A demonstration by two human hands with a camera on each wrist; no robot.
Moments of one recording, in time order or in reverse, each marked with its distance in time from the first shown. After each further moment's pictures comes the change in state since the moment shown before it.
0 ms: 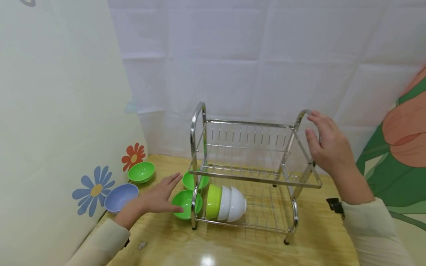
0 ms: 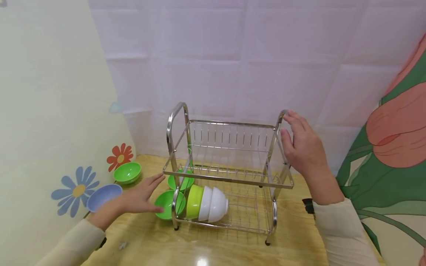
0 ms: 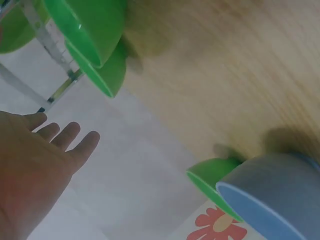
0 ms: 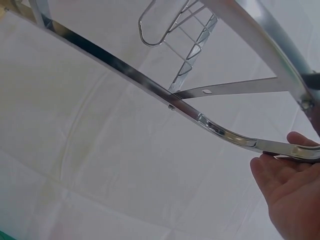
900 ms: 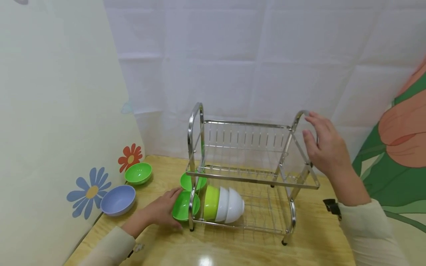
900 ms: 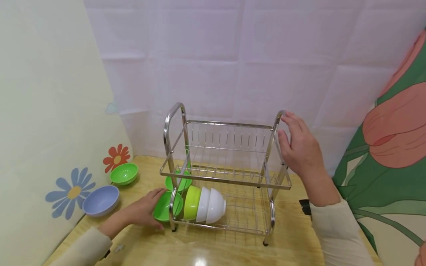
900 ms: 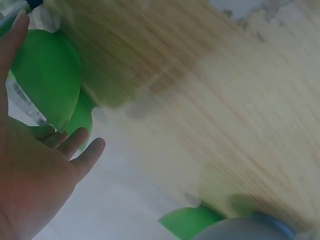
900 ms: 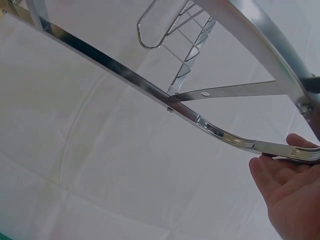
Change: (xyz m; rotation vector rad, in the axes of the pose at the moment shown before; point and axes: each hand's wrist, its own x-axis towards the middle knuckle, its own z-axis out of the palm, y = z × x) left_hand 0.005 -0.011 0.051 0.025 -0.044 -0.027; right_hand -0.002 -0.001 0.001 0.003 -0.003 0.012
